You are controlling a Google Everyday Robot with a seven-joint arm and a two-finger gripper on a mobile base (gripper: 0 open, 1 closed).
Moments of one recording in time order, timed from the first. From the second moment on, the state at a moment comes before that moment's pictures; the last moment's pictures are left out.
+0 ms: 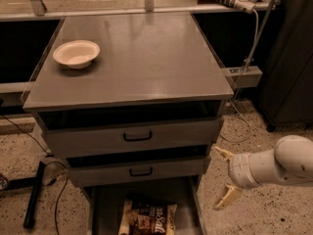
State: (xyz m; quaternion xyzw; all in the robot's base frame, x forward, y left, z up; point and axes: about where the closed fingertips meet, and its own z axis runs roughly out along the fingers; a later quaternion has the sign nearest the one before) arm 0.453 -0.195 0.606 -0.64 0.69 0.13 0.32
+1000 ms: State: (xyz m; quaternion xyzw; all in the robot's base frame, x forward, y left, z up) arm 0.469 -0.195 0.495 -0.60 0.68 0.21 0.37
